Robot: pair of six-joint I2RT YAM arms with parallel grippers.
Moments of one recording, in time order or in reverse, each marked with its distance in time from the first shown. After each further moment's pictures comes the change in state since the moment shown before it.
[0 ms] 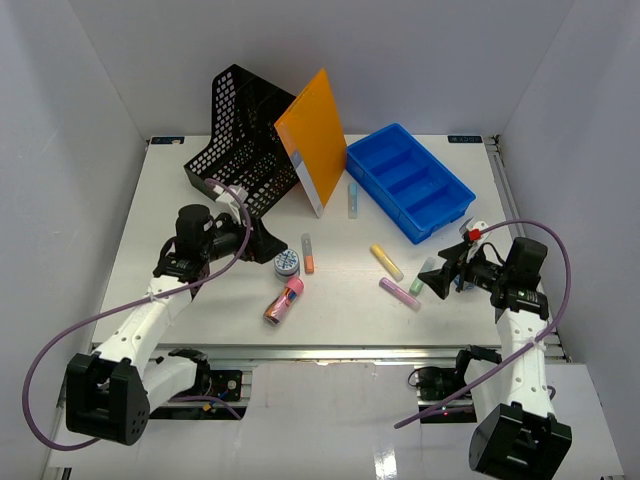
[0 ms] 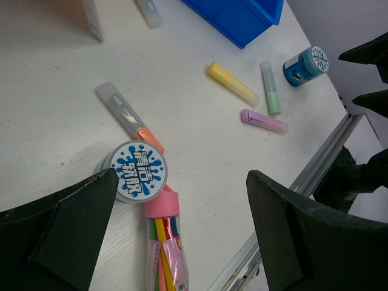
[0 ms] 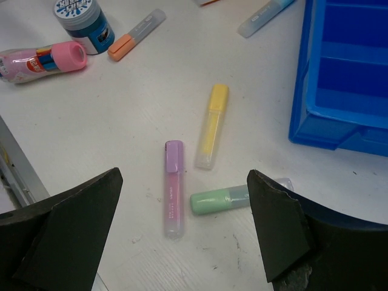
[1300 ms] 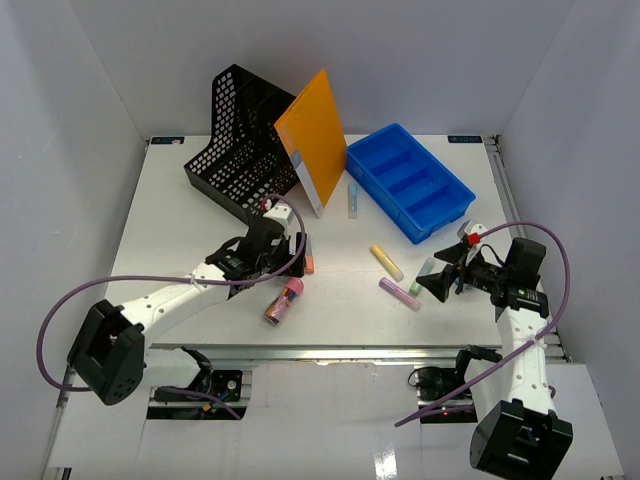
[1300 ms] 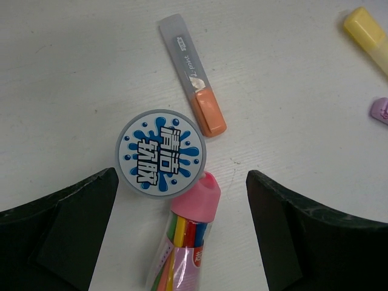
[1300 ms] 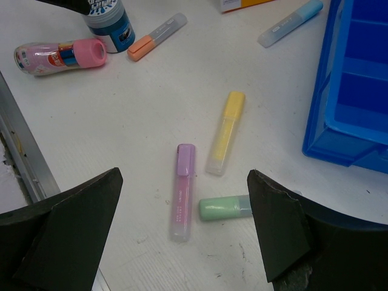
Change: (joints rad) left arm -0.466 0.198 0.100 -0.199 -0.807 -0.071; right arm 0.000 0.023 0.005 -0.038 -0.083 -0.084
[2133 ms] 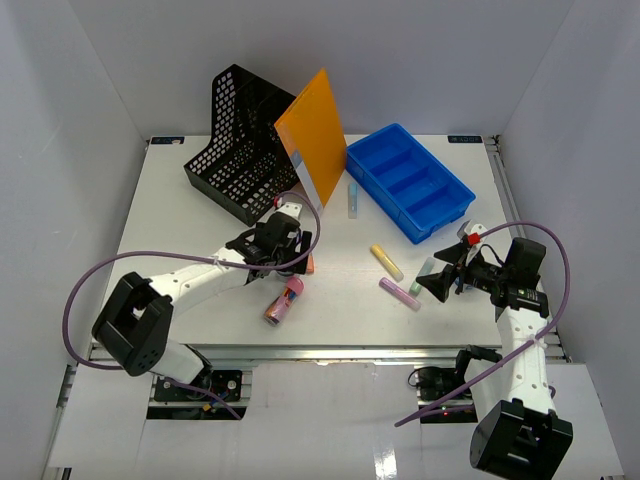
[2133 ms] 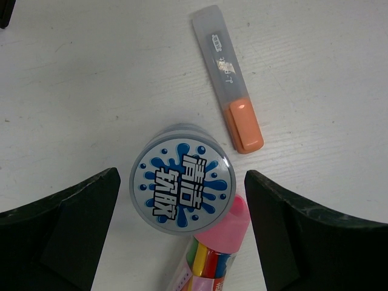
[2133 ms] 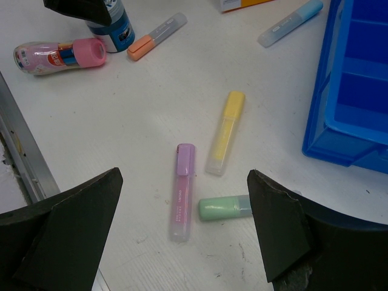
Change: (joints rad) left arm -0.012 0.195 0.103 -0.062 -0.119 0.031; right arm 0.000 0.002 0.000 0.000 0.000 -0.004
